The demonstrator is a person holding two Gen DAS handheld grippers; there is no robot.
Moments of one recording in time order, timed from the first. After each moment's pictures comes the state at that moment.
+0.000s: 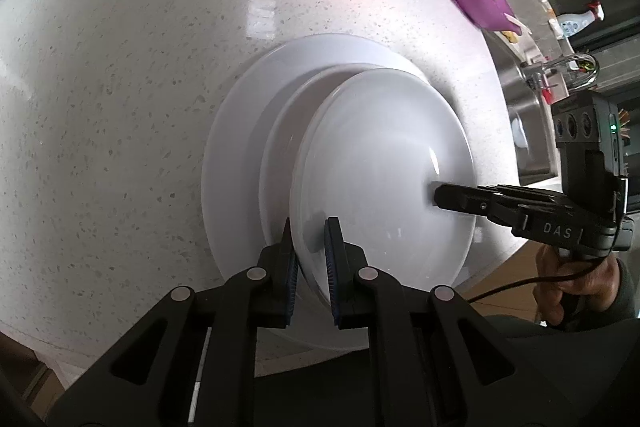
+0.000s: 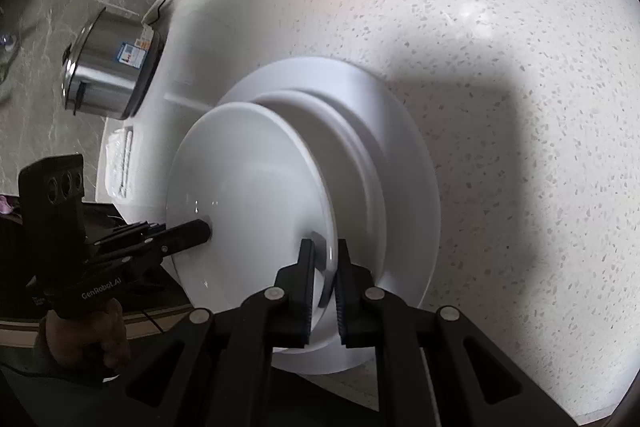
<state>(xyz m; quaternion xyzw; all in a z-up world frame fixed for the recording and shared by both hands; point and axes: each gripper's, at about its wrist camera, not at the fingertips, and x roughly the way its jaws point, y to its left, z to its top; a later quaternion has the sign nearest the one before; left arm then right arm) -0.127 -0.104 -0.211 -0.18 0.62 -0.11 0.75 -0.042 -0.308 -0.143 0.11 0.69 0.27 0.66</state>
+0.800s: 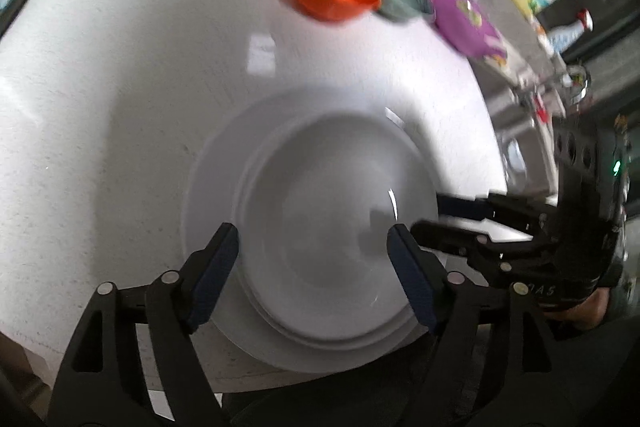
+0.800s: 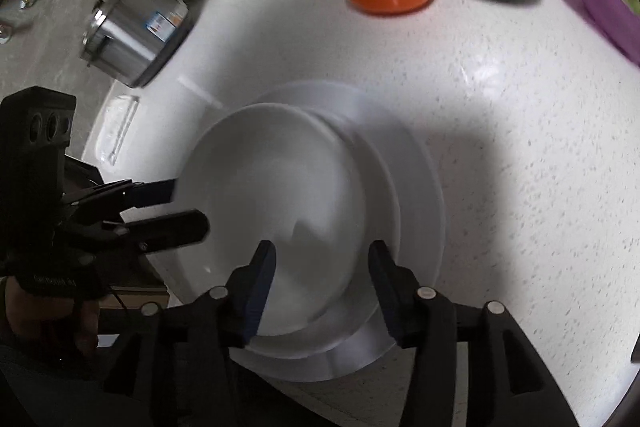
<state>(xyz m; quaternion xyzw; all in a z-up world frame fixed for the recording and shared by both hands) -0.116 -0.123 -0.173 -0.19 0.56 -0.10 0.80 -0.051 -0.296 -0.118 0.01 0.62 0.32 0.72</state>
